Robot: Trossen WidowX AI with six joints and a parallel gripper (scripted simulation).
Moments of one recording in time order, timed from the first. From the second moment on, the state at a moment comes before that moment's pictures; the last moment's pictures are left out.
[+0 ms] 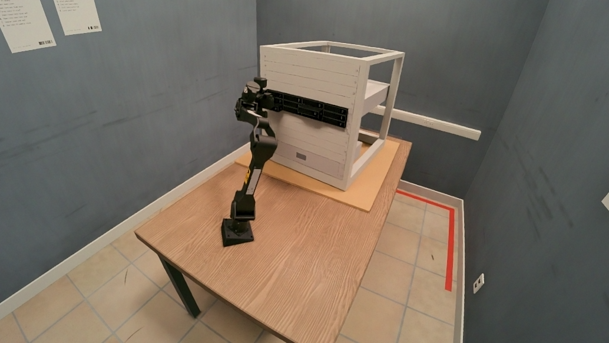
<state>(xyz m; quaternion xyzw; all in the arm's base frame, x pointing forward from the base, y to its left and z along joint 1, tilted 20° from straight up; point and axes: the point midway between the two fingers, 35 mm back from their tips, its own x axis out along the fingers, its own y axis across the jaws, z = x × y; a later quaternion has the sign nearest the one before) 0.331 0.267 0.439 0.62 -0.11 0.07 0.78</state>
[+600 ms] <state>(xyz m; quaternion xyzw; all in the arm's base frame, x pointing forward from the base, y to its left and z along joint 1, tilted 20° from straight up) 0.334 0.267 0.441 0.62 -0.11 0.07 0.78</state>
